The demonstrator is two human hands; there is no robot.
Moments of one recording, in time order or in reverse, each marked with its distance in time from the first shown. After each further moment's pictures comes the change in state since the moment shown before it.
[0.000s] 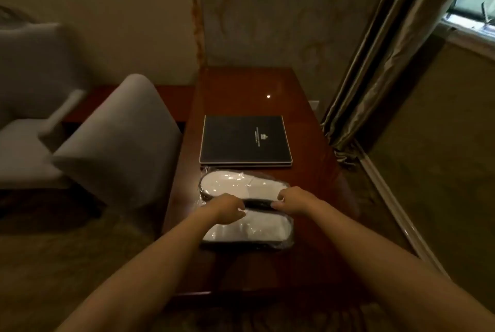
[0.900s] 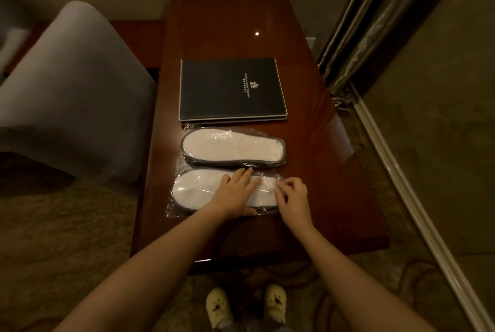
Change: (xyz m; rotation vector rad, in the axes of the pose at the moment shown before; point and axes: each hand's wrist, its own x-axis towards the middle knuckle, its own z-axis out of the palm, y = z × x) left_hand 0.040 0.008 0.082 0.322 0.025 0.153; right_hand -0.005 0.026 0.130 0.492 0.580 0.069
